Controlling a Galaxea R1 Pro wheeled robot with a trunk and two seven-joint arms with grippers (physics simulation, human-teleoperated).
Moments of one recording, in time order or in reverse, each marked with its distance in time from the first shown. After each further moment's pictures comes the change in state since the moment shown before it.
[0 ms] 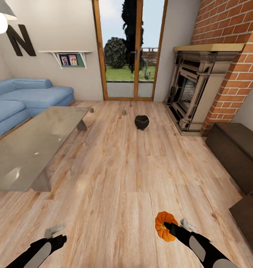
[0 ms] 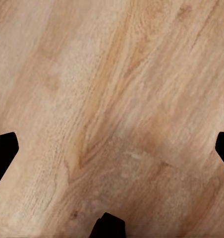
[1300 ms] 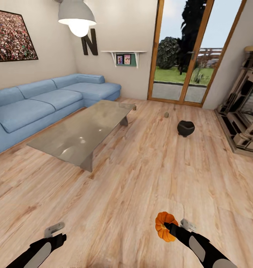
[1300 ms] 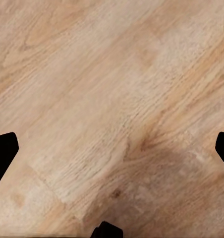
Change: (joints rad) left arm 0.001 0.000 0.000 0.000 0.001 -0.037 0.000; right arm 0.000 0.001 0.000 0.000 0.001 0.000 -0.010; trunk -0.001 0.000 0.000
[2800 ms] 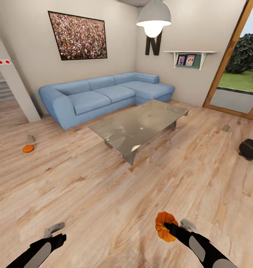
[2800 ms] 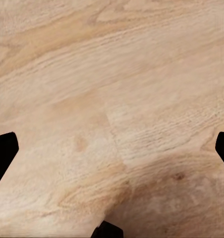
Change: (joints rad) left arm 0.000 0.000 0.000 0.001 0.000 0.000 0.000; right arm 0.000 0.000 0.001 0.000 0.002 0.000 -0.001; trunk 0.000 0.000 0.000
